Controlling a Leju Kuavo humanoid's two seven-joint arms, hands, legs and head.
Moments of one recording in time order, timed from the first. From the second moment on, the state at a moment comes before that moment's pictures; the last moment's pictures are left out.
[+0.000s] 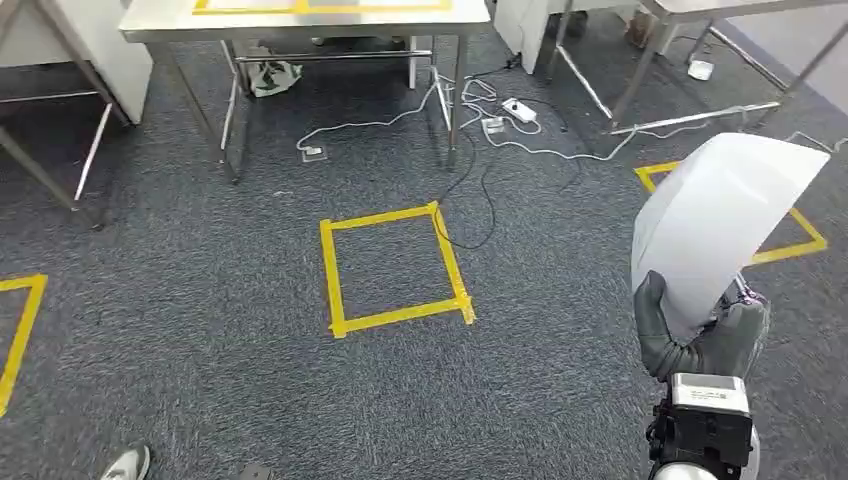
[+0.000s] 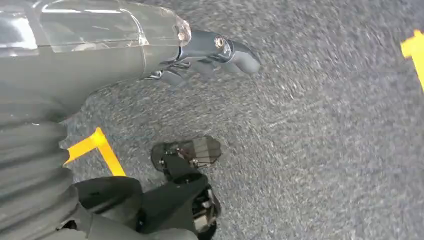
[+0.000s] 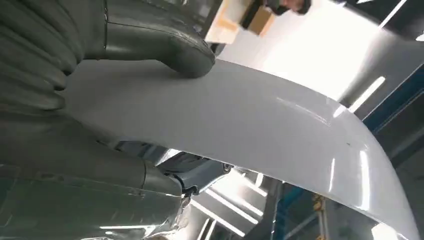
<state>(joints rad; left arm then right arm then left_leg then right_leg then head) -0.12 0.03 -1.04 -0.21 1.03 0.30 -0.43 0.03 -0.34 0.28 -2.10 0.55 -0.68 -0.12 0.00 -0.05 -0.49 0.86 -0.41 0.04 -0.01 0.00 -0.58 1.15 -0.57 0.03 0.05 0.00</state>
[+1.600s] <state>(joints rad) -0.10 0.03 -1.03 -0.21 1.02 0.32 -0.39 0.02 -0.36 0.33 -2.07 0.53 -0.68 -0.06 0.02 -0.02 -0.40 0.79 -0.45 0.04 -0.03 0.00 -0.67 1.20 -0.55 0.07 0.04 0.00</state>
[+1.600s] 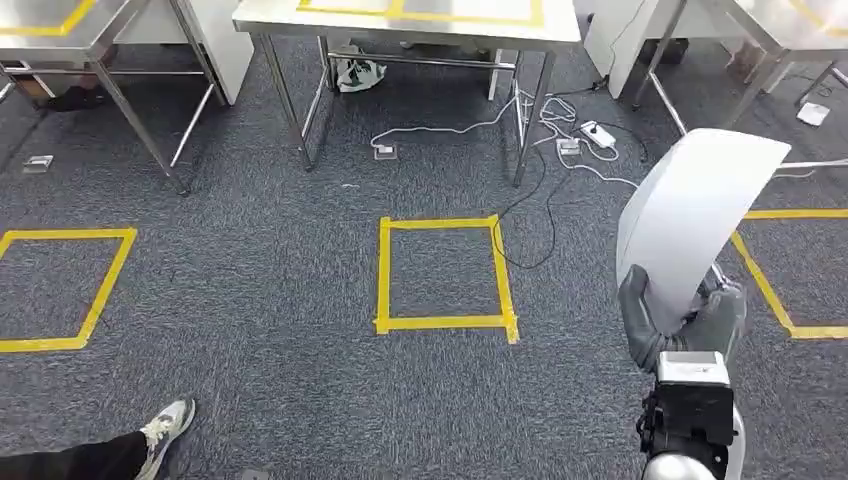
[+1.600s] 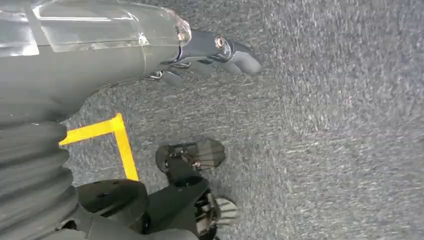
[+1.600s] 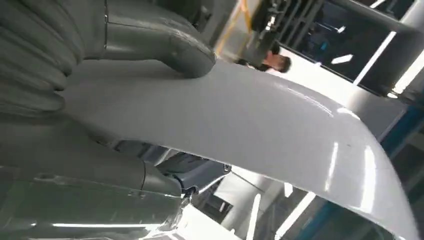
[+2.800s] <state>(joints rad) -0.12 0.03 -1.02 -0.21 1.01 0.33 -0.37 0.04 -0.35 0.33 -2.06 0.50 -0.68 -0.10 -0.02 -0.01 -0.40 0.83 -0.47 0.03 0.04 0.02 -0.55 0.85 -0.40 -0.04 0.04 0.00</state>
